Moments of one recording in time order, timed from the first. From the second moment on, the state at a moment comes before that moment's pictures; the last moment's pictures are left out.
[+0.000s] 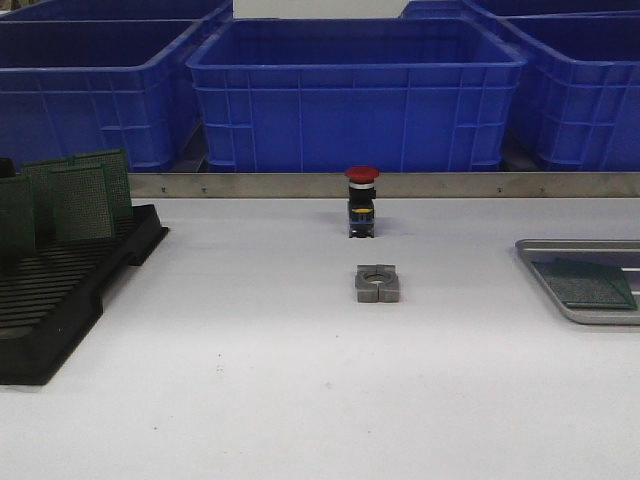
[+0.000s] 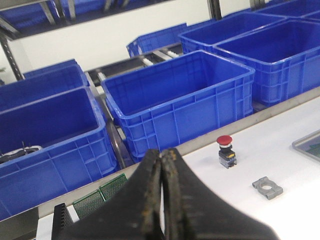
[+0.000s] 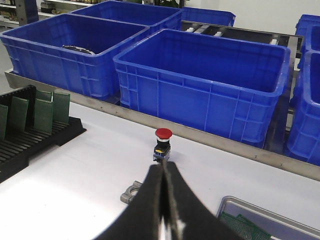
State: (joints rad) left arm -0.09 0.17 -0.52 -0.67 0.51 0.80; right arm 0.09 0.27 -0.35 0.93 0.35 -0.98
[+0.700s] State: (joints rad) left arm -0.09 0.02 -0.40 -0.68 0.50 0.80; right arm 0.09 0.26 -0.33 0.93 0.52 -0.98
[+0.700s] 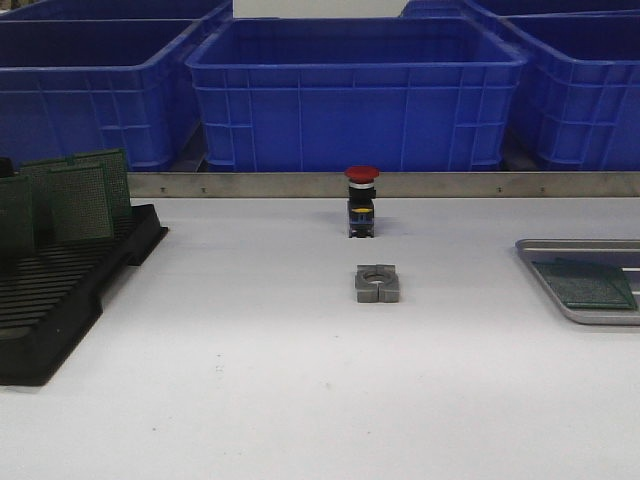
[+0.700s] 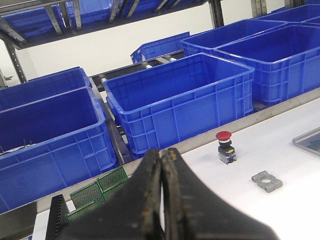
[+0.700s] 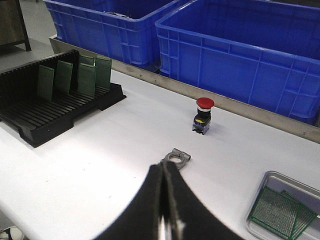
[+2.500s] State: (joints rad) left arm -0.09 0.00 0.00 0.08 0.12 -0.10; right arm 0.09 0.26 -0.33 0.93 0.53 -0.98
